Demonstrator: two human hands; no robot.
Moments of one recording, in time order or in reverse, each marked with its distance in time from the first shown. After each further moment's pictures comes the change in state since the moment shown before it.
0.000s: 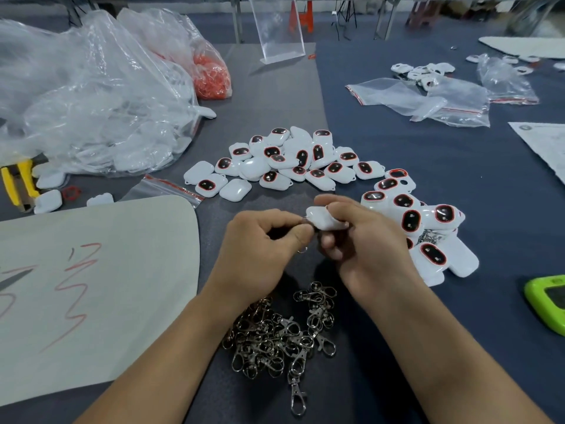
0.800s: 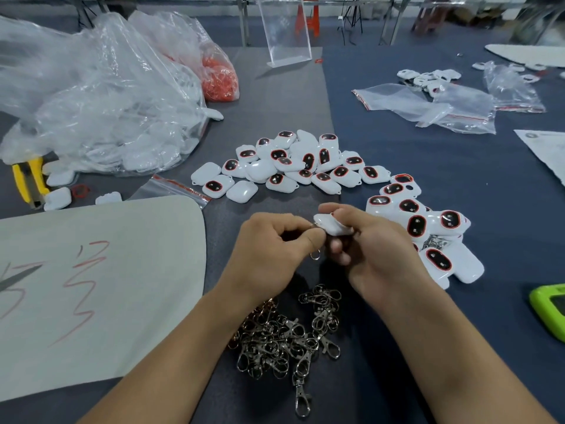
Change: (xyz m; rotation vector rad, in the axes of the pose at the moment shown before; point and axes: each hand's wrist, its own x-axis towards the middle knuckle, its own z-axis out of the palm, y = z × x) left_hand 0.003 0.000 0.006 -0.057 -0.038 -0.044; right_hand 0.001 -0.005 -0.003 -0.040 -0.025 0.113
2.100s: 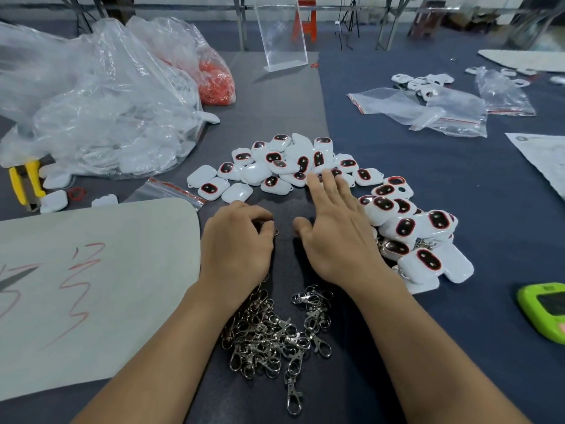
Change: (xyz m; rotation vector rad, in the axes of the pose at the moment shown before) left_hand 0.015 -0.023 -0.011 0.583 0.303 -0.050; right_hand 0.045 0.021 -0.004 -1.537 0.080 -0.701
